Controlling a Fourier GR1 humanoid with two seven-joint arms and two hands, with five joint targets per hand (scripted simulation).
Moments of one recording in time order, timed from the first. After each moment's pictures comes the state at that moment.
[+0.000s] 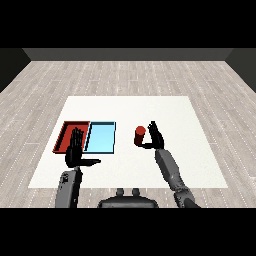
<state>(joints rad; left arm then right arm) 0.02 0.04 0.06 -1.64 0.11 -0.09 -0.44 -0.50 0.00 -0.06 -0.77 -0.27 0.12 -0.49</state>
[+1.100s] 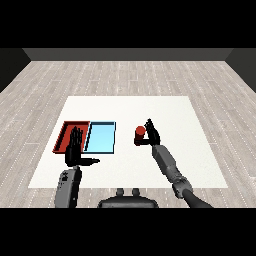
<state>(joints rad) 0.00 0.05 0.07 -1.61 0.14 -0.12 -0.46 -0.66 -0.01 -0.03 -0.53 -0.33 0.08 -0.54</state>
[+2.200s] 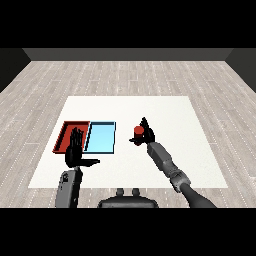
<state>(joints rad) 0.01 0.04 0.06 -1.63 0.14 -0.11 -0.46 -0.78 0.00 0.12 -0.37 -0.49 0.02 -0.59</state>
